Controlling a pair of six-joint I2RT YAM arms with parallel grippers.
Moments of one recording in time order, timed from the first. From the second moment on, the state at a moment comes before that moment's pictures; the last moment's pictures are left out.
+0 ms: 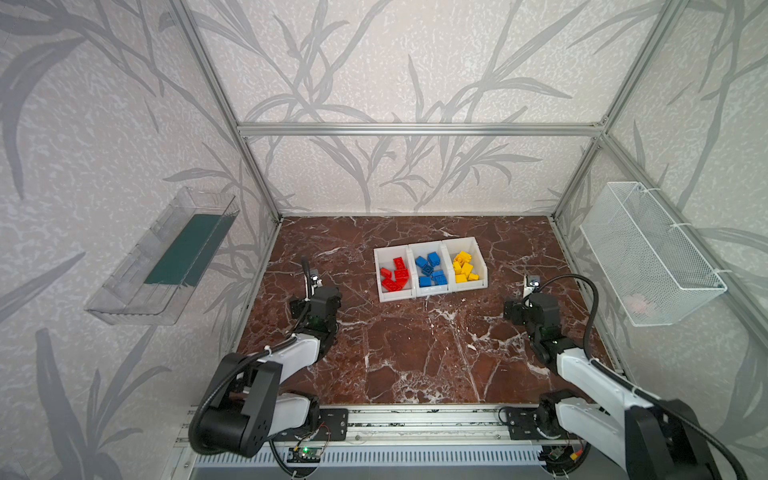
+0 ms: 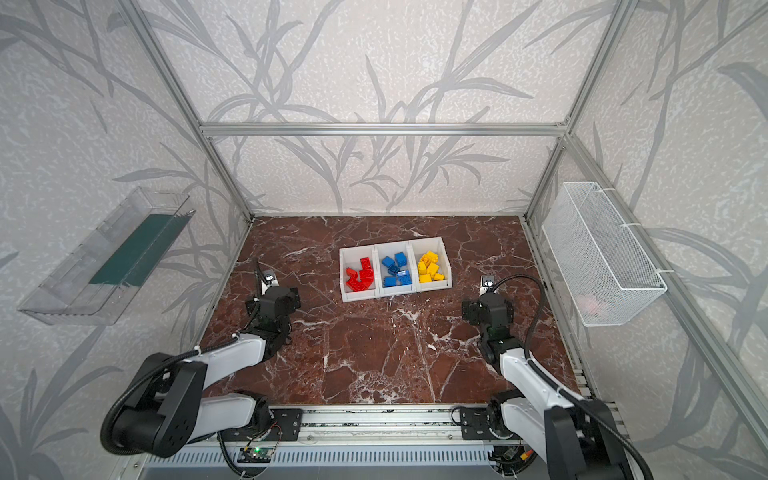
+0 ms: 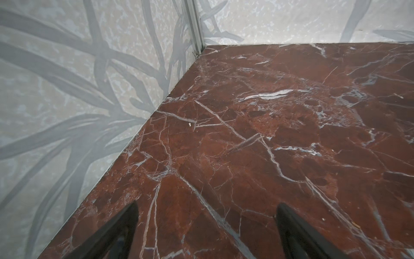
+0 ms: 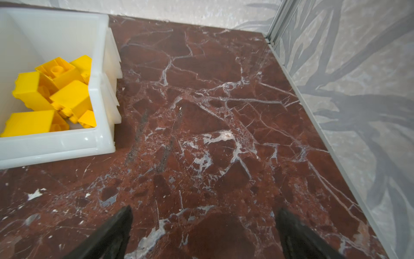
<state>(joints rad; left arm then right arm) -0.18 1.34 0.35 0.50 -0.66 -0.11 0.15 1.15 0.30 0.28 0.32 0.03</state>
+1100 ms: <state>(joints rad) -0.01 1.57 0.38 0.87 -0.40 -0.08 0.13 1.56 0.37 0.78 0.22 -0.02</state>
